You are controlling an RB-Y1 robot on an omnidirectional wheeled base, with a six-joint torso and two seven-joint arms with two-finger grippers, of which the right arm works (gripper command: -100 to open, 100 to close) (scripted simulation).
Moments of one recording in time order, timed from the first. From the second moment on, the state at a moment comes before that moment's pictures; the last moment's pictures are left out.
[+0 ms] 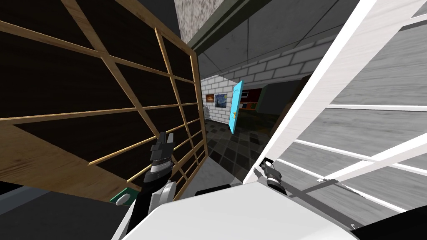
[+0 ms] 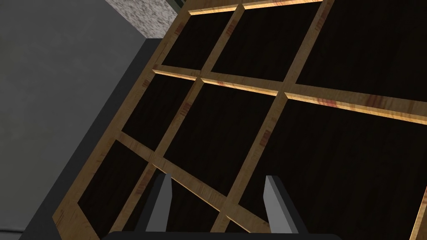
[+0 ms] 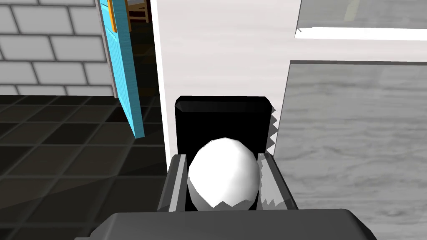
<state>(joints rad) 0.17 -0.29 -0.26 -0.68 -0.53 -0.91 -1.56</state>
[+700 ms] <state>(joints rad) 0.15 -0.29 -0.25 -0.68 -0.53 -0.90 -1.55</state>
